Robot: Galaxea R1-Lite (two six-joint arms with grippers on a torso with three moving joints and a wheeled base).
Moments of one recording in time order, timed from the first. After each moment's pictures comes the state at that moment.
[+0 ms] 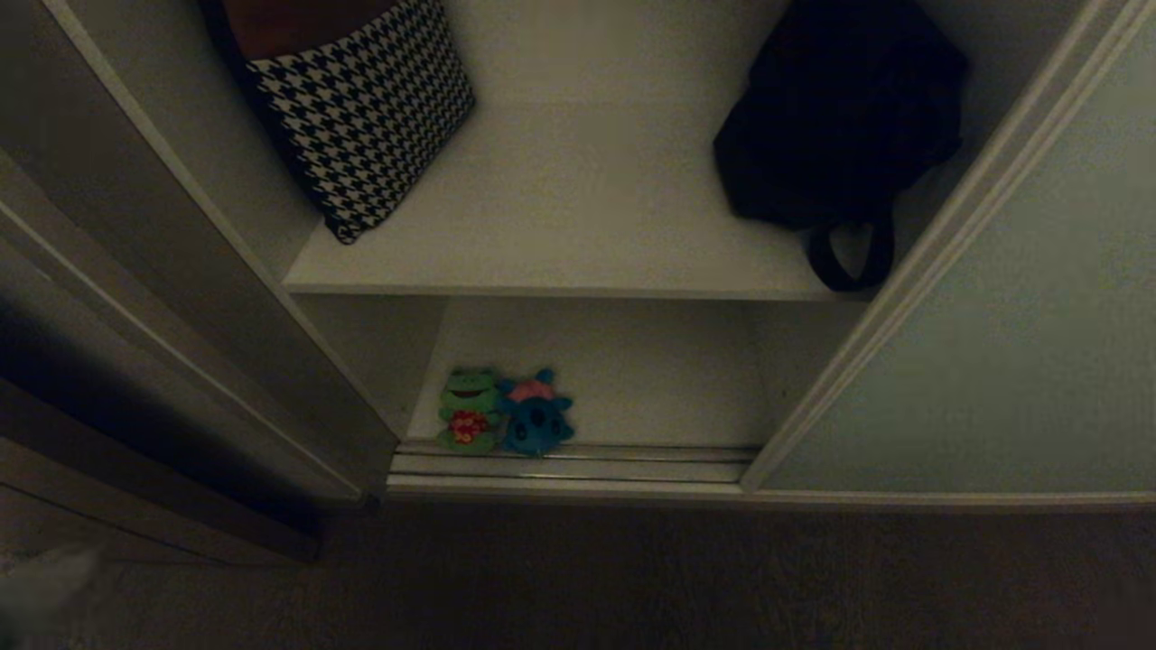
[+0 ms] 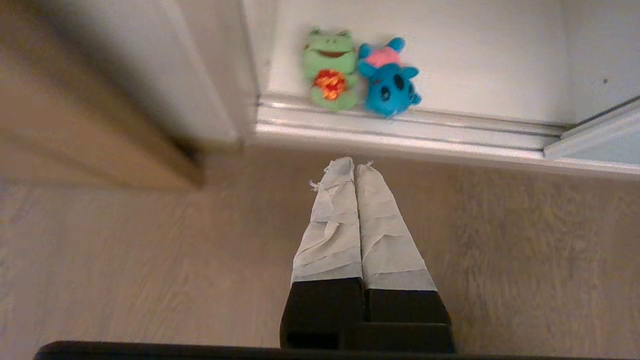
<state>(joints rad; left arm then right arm) -0.01 0.56 -0.42 0.07 -0.06 -0.09 0.01 0.00 0.00 0.00 0.00 -0.01</state>
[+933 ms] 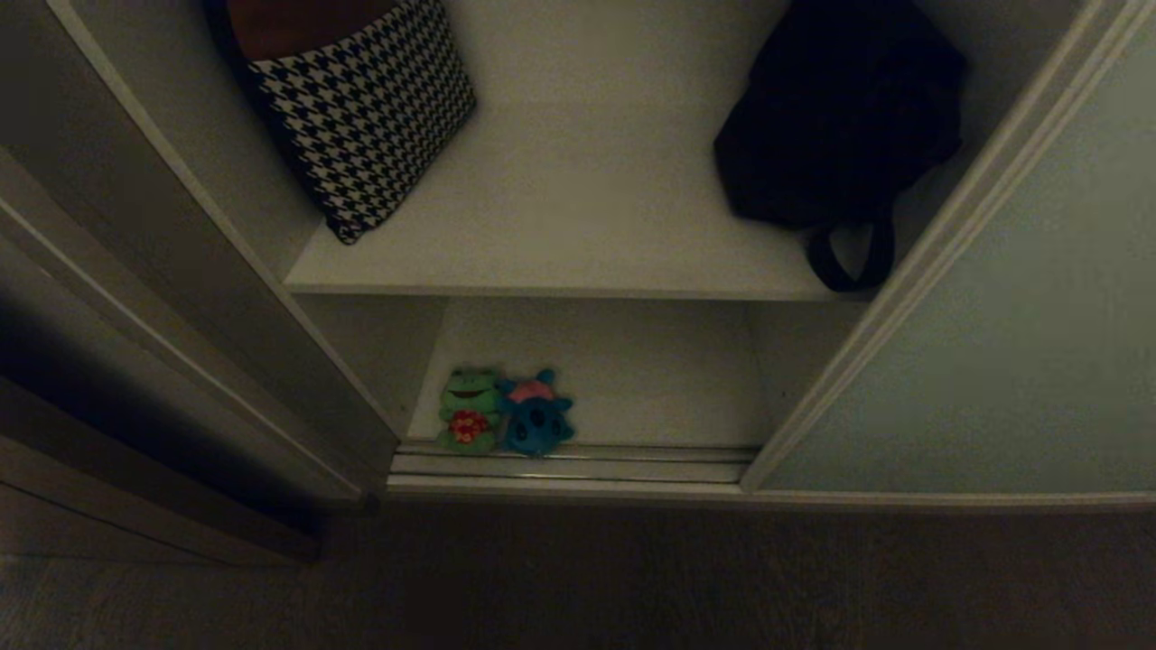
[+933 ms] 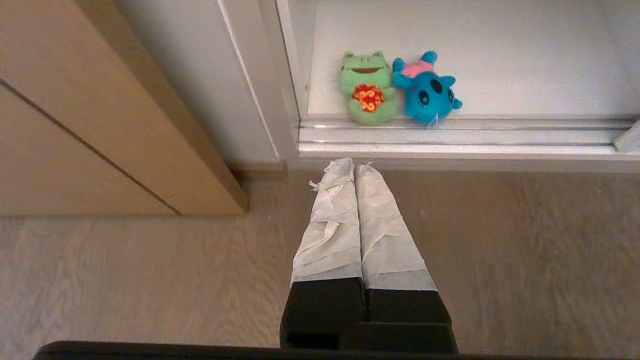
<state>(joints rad) 0.01 0.00 -0.01 0.01 -0.03 0.07 0.01 0.00 0.00 0.00 0.00 -0.01</state>
